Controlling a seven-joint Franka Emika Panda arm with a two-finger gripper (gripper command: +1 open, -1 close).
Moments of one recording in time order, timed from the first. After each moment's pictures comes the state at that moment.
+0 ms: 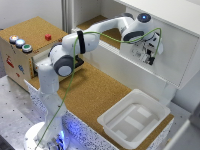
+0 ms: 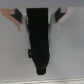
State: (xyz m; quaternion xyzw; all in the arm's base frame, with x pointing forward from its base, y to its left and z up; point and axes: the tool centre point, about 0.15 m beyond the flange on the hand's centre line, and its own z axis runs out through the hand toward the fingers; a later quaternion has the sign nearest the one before) arm 0.556 -0.300 0.588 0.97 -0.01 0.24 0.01
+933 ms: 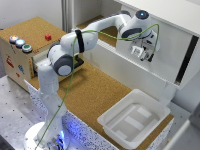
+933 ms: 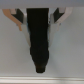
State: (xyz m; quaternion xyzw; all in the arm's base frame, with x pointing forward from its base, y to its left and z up) arm 0.556 -0.247 0.588 0.98 0.03 0.21 0.01
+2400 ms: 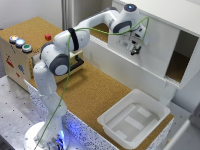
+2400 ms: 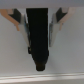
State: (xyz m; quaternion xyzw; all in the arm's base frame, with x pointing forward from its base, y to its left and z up) arm 0.551 -0.179 0.587 0.98 -0.01 0.20 0.01
